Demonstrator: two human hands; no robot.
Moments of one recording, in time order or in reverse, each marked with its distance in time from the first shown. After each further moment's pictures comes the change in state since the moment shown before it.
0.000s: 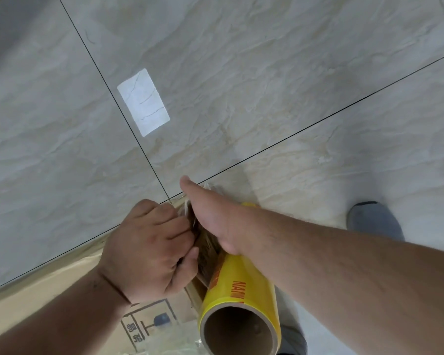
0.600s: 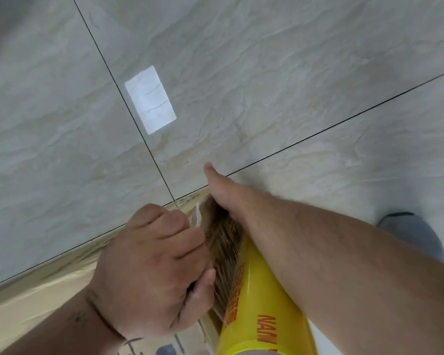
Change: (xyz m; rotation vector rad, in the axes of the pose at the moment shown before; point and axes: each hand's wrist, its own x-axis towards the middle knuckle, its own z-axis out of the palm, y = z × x) left_hand -0.006 -0.003 0.008 0.032 0.004 0.008; right_hand 0.117 -0.007 -0.025 -0.100 0.206 0.090
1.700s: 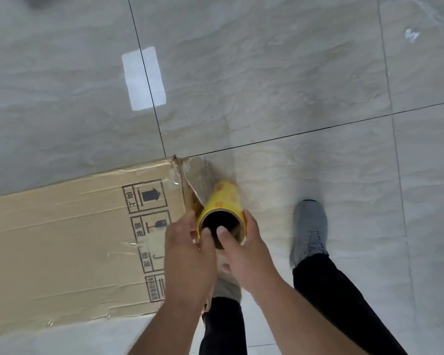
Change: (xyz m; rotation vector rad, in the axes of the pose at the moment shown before) left_hand -0.004 0.213 -0.052 -0.818 0.257 -1.547; right_hand -0.283 0.169 -0.001 0.102 0.217 -0.206
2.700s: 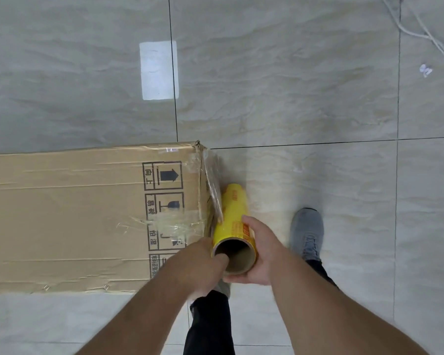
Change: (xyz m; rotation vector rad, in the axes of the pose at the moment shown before) left_hand -0.007 -0.018 -0.033 0.344 -0.709 -0.210; right_hand 0.040 0.017 -0.016 0.272 -0.083 0.624
